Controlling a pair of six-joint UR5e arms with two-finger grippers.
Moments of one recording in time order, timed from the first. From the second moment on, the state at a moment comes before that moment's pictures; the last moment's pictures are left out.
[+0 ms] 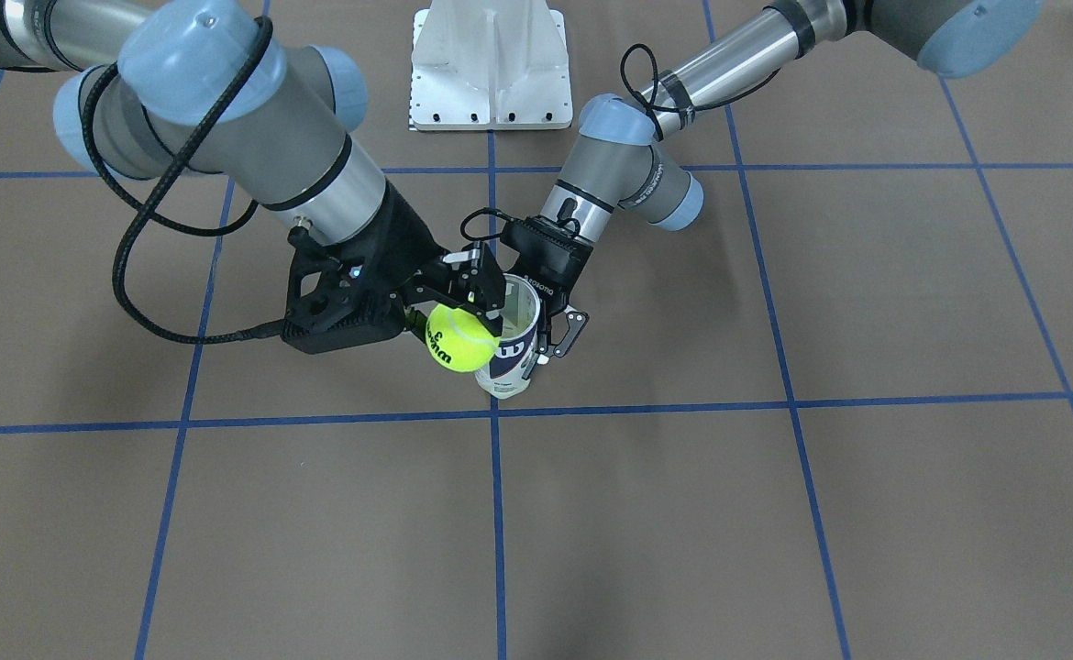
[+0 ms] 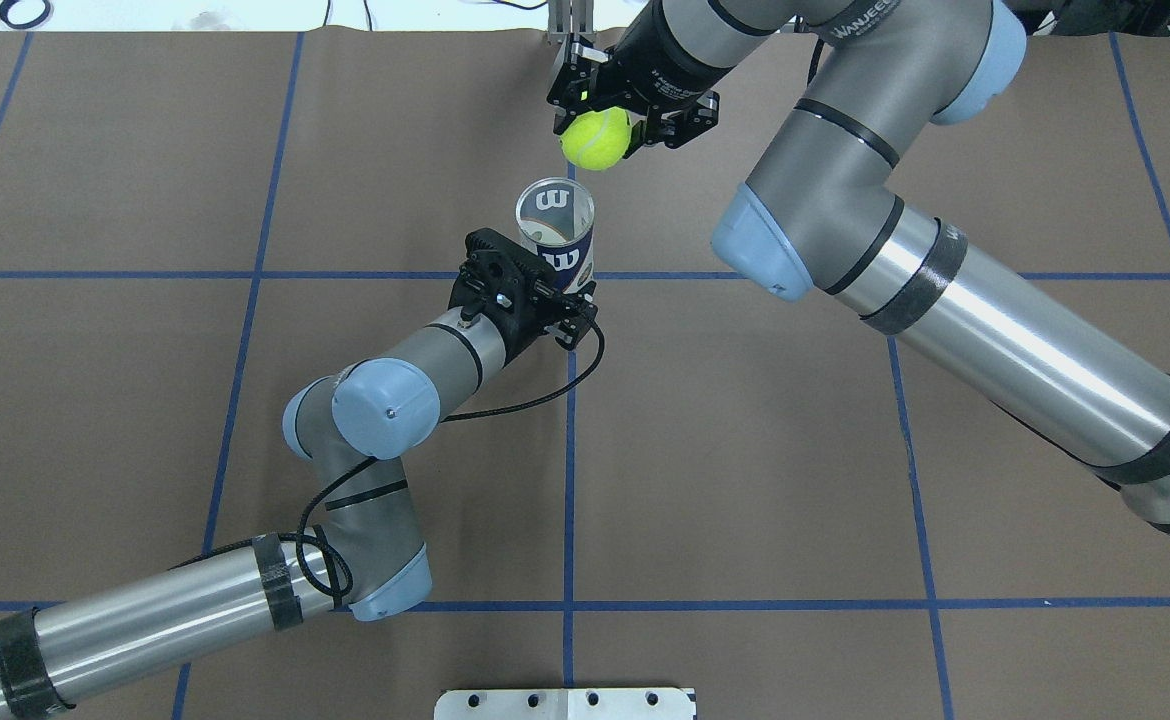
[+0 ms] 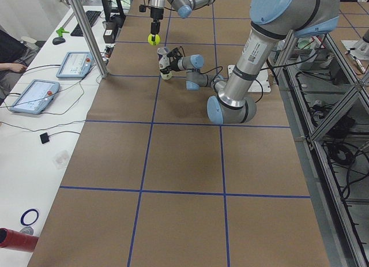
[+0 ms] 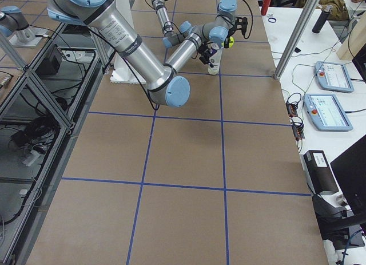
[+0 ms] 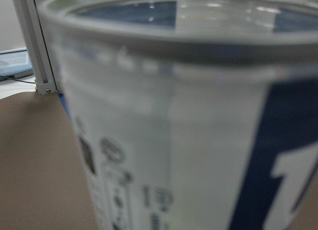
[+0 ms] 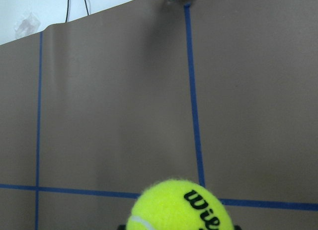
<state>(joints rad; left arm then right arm) -0.42 -2.28 -1.24 -2.72 -1.20 -0.66 0.84 -0.71 1.56 -1.27 2.19 1.30</state>
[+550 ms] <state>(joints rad) -0.41 -2.28 -1.23 -2.72 -1.20 -0.65 0.78 -0.72 1.64 -1.35 2.18 1.31</state>
